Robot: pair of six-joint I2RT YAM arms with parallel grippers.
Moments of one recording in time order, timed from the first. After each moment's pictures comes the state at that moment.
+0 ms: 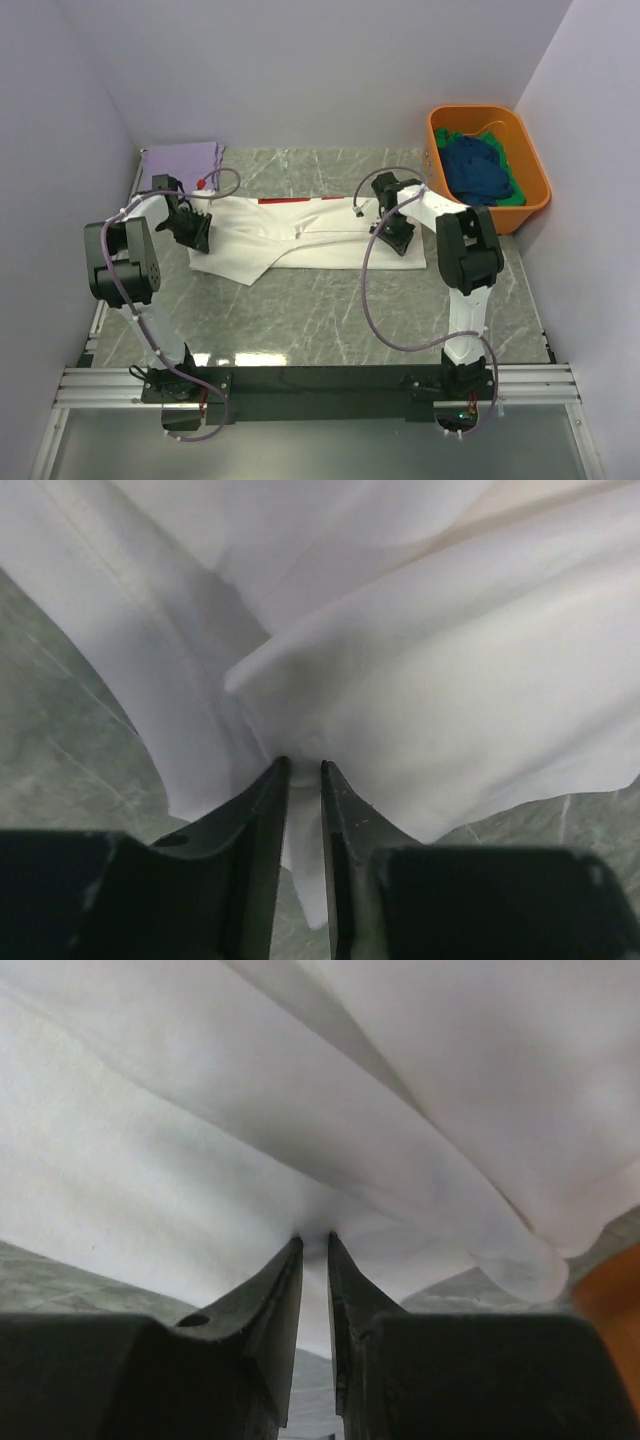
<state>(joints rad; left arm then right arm) 0.16 1.88 1.27 -0.70 0.40 0.54 0.31 2.03 1.45 -0.89 0.08 -0.55</state>
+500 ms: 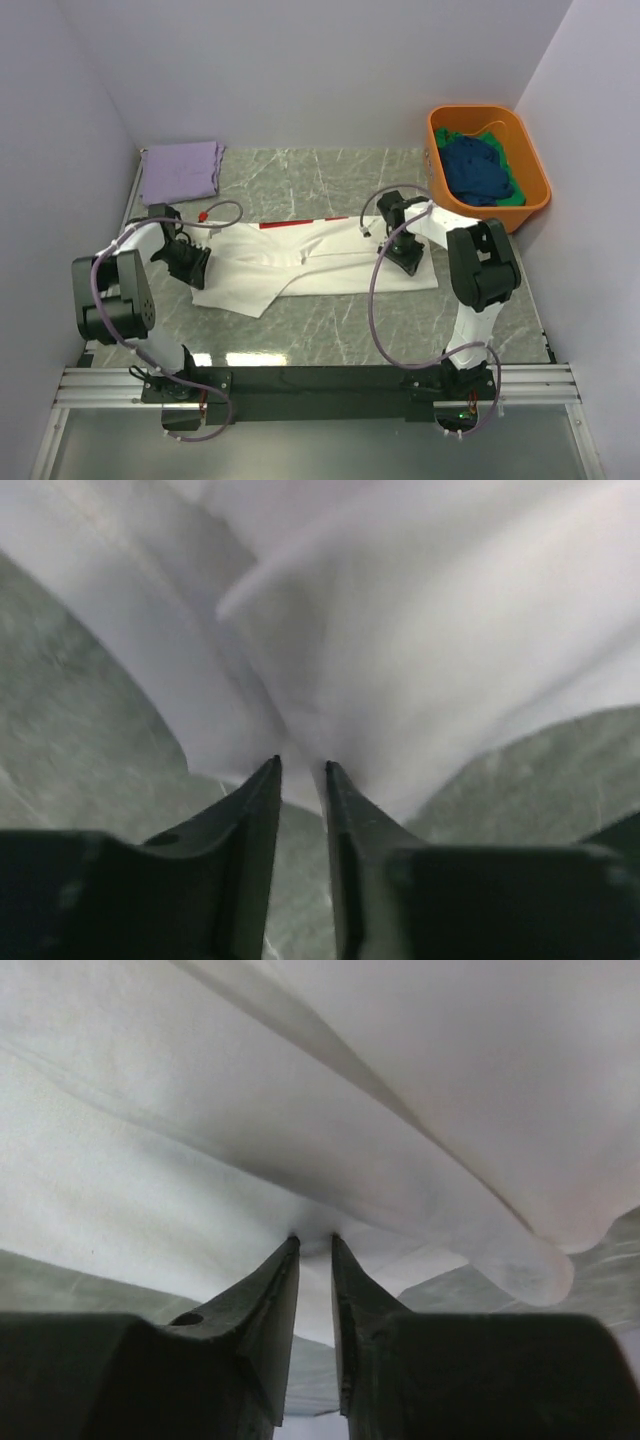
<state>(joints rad) 0.17 1.63 0.96 -0.79 0.34 0.62 0.33 1.88 1.22 -0.87 0.13 -0.54</state>
